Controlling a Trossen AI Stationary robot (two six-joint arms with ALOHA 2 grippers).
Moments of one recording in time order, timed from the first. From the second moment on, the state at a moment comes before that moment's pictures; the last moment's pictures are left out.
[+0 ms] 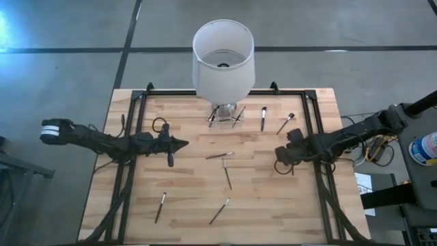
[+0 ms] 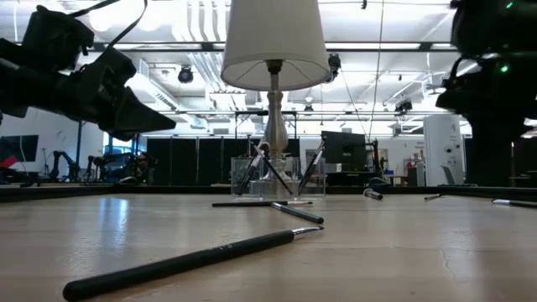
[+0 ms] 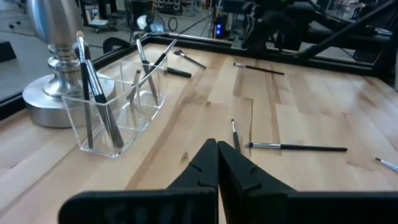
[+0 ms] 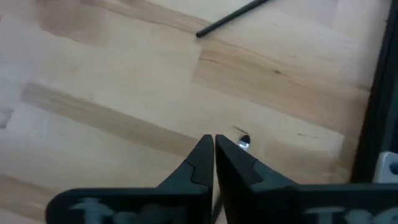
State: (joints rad) left arm 0.03 0.93 0.03 0.75 -0.18 -0.13; right arm 0.25 1.08 0.58 -1.02 0.47 1.49
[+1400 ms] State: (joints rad) left arm 0.03 0.95 0.03 0.72 -0.18 -0.15; right arm -0.16 1.13 0.43 -0.81 0.12 1.19
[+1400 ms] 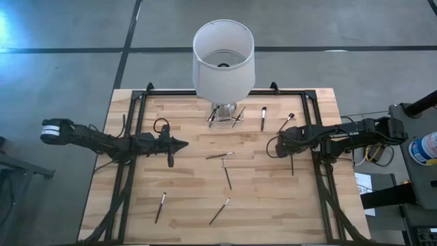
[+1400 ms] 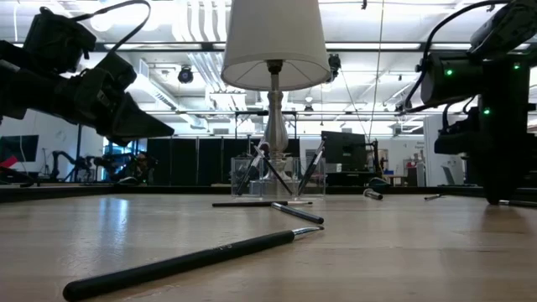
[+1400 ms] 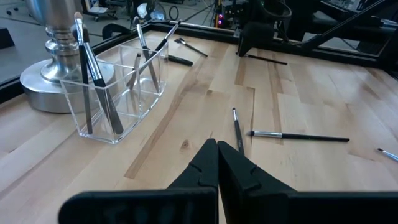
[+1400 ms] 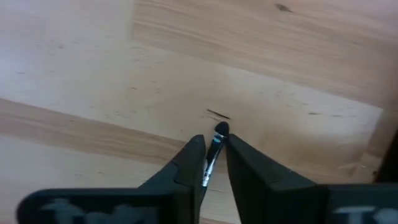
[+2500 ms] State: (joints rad) left arm 0.03 0.95 0.03 0.71 -0.18 -0.16; right arm -0.06 1.13 0.49 -0.50 0.29 0.91
